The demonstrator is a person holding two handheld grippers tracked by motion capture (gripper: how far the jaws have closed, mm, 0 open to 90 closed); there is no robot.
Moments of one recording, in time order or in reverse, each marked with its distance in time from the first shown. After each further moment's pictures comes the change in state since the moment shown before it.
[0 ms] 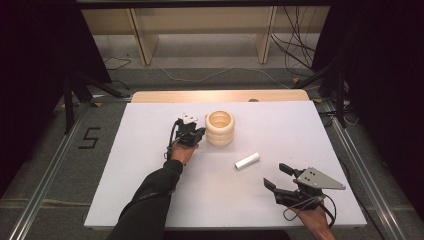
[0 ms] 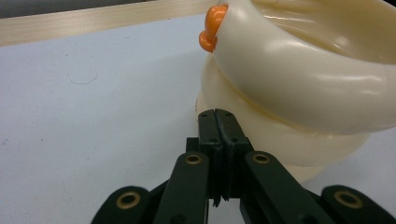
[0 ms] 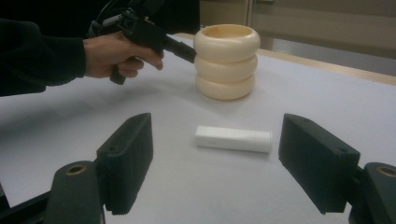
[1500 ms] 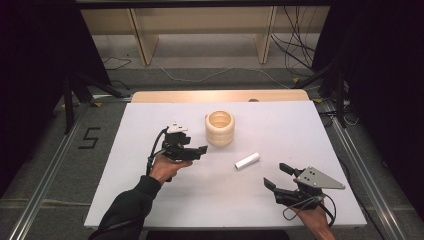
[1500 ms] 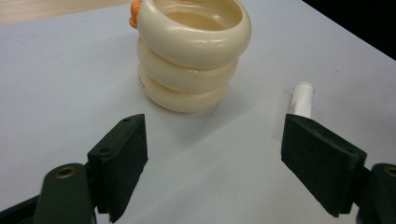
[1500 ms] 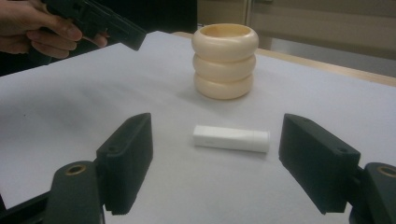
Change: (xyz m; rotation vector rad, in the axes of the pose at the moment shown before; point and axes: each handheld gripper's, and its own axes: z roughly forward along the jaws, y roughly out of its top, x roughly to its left) left arm -0.020 -0.003 -0.091 0.080 -0.166 0.033; right arm 0.000 0.001 0.001 0.005 -0.007 -0.007
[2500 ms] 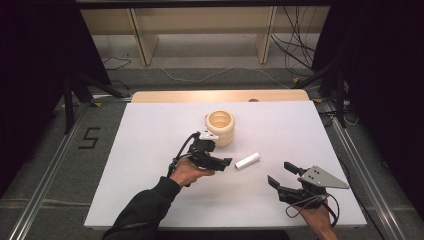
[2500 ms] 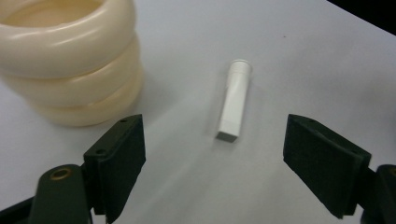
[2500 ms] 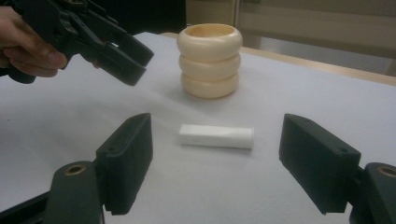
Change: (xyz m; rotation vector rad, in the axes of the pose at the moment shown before) left arm -0.068 0.013 0.039 0.117 -0.111 0.146; right arm -0.006 -0.001 -0.005 -0.001 -0.040 0.018
